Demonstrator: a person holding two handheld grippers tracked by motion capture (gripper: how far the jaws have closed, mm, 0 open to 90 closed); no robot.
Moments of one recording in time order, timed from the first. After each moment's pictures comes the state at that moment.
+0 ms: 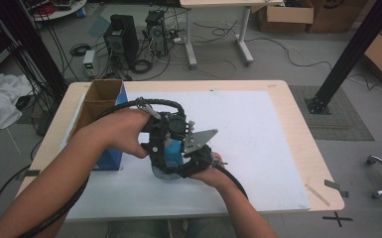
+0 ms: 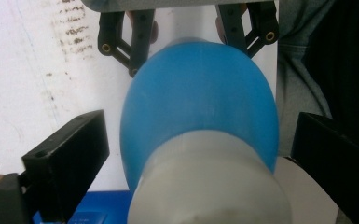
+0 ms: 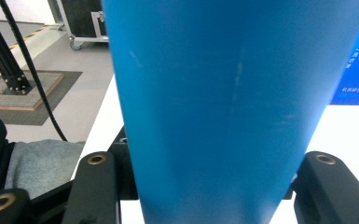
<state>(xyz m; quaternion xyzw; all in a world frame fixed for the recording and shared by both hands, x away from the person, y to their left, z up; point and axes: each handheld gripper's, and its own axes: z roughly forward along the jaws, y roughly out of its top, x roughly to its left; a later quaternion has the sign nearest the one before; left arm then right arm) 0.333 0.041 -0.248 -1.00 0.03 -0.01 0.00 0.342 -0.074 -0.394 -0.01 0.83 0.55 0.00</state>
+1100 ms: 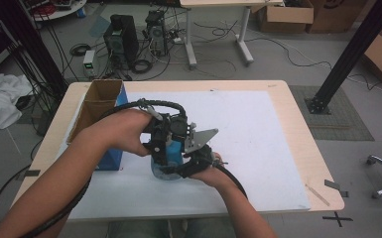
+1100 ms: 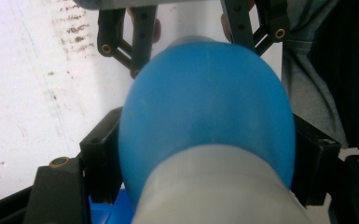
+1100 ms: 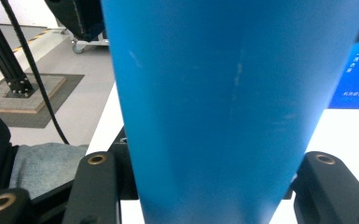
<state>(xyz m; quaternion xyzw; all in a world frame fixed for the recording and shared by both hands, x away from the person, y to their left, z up) 0.333 0.038 -0.252 -1.00 0.03 -0.02 0.01 0.342 -0.075 -0.392 -0.01 0.83 0.56 0.00</state>
